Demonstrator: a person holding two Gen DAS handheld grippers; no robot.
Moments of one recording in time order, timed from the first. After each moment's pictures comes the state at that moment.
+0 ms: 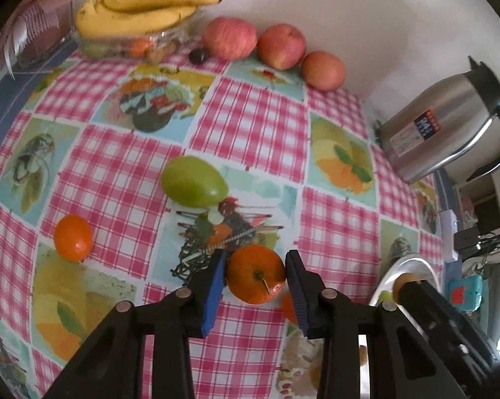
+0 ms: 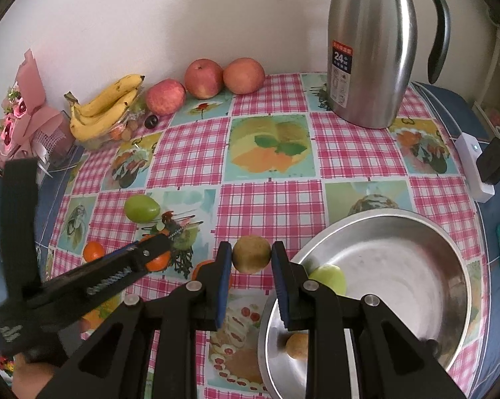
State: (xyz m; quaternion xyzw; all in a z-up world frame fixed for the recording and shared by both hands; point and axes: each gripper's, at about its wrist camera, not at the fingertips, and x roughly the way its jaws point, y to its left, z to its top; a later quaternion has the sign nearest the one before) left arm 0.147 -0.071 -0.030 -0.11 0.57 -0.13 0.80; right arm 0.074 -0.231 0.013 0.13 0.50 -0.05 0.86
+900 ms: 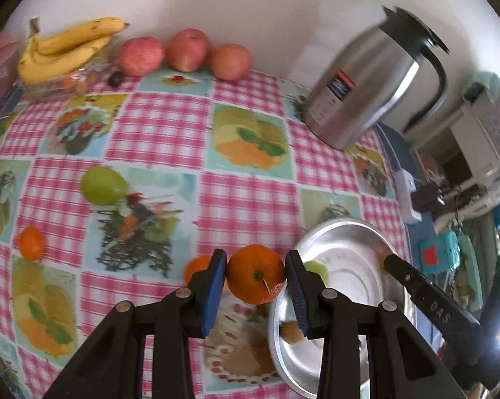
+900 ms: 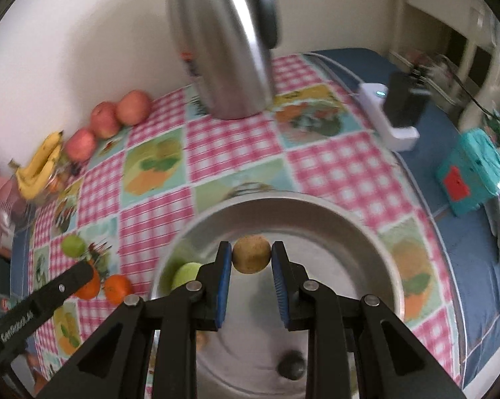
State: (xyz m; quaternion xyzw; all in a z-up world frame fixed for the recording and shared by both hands) left arm 0.110 -0.149 0.002 -0.06 0.56 -0.22 0.80; right arm 0.016 -0.343 0.006 0.21 0.48 -0.19 0.83
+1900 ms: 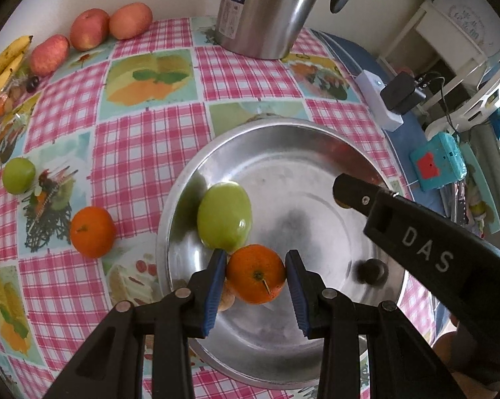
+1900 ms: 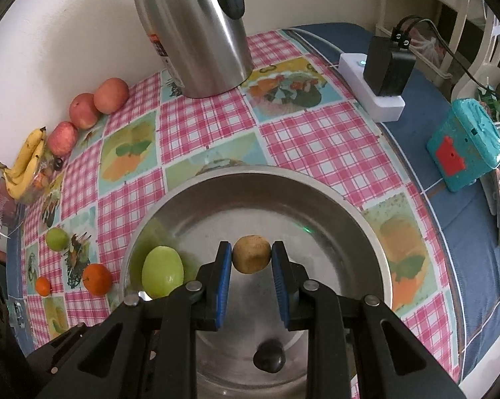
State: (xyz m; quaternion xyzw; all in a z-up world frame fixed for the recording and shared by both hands) left arm 0.050 -0.238 -0.040 0.06 0.59 -0.29 0.75; right arm 0.009 -0.354 -0.014 0.23 0.51 -0.20 0.81
